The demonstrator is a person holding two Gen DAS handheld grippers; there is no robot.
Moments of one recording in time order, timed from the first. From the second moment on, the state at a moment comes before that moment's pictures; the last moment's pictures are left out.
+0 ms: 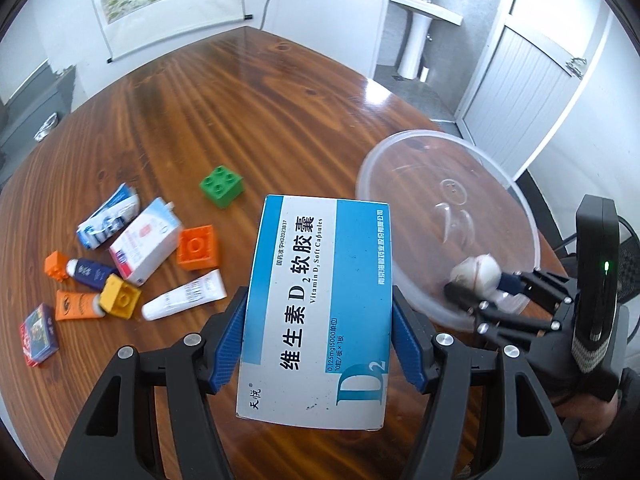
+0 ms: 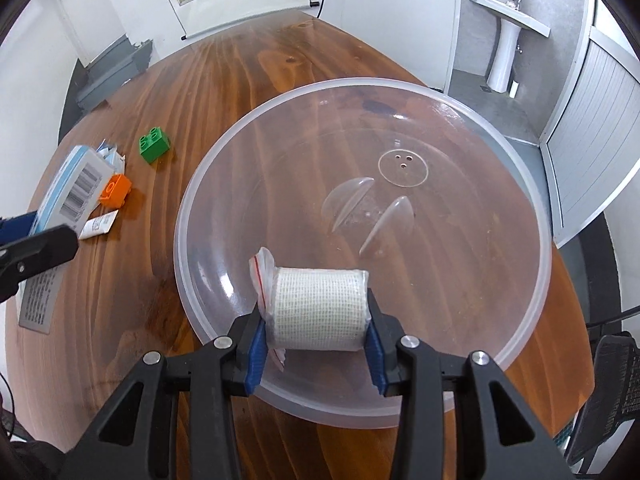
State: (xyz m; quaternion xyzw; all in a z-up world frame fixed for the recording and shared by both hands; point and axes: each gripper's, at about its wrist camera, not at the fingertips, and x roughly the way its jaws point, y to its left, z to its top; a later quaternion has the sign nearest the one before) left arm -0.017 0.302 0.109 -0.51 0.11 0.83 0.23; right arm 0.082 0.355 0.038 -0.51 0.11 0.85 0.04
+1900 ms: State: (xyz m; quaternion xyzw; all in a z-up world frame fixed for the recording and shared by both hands) left arm -0.008 0.344 0.086 -0.56 0.04 0.78 0.28; right arm 0.139 0.374 0.089 -0.45 0.08 0.89 0.05
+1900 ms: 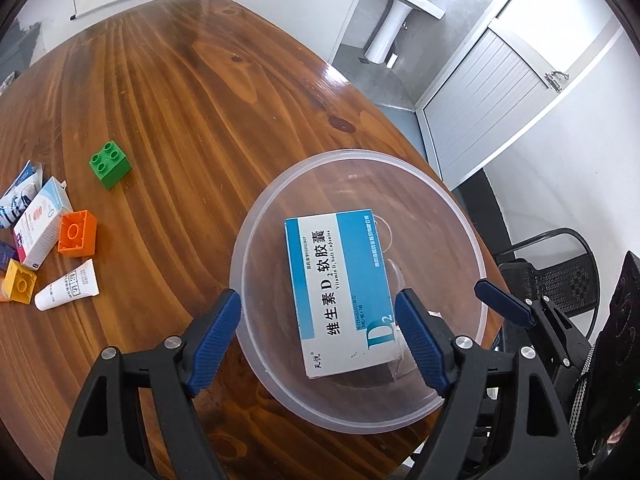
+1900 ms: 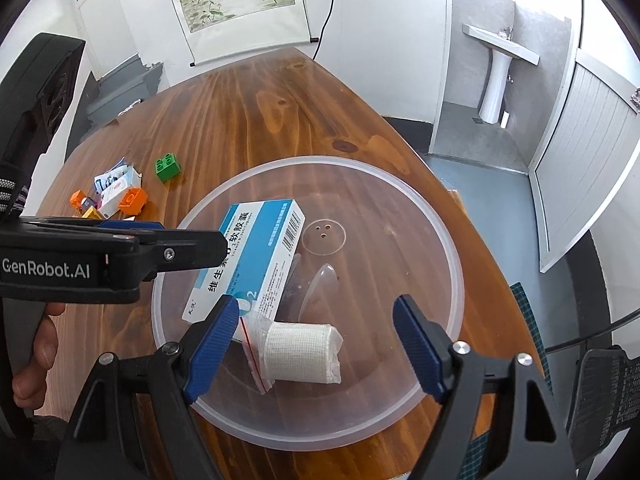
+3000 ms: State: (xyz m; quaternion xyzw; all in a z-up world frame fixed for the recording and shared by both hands) left arm -0.038 0.132 0.056 -0.59 -0.01 0.80 0.12; right arm 0.084 0.223 0.087 -0.45 0.06 0.89 0.00
